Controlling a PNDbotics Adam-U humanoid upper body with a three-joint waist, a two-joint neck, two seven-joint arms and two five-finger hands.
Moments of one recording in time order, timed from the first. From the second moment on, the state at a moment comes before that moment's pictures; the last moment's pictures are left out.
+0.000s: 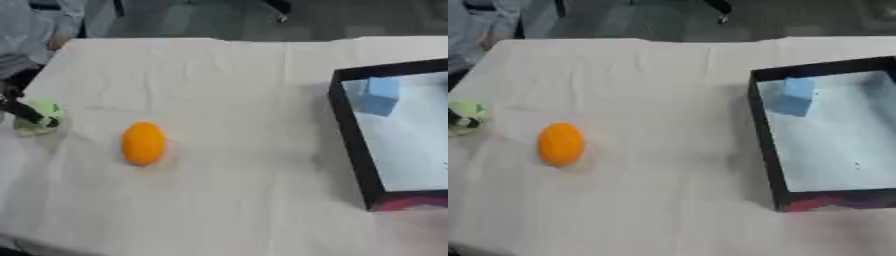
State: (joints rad) left arm -0.84 0.80 0.02 -0.80 -0.55 0.58 -0.25; right arm -0.53 -0.79 -0.05 -1.87 -0.41 0.06 0.26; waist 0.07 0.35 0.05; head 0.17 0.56
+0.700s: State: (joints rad) left arm -0.84 0.79 0.01 -0.78 -0.63 0.58 -0.35; right arm -0.52 -0.78 -0.05 -1.87 -0.41 0.07 0.26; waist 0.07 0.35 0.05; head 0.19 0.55
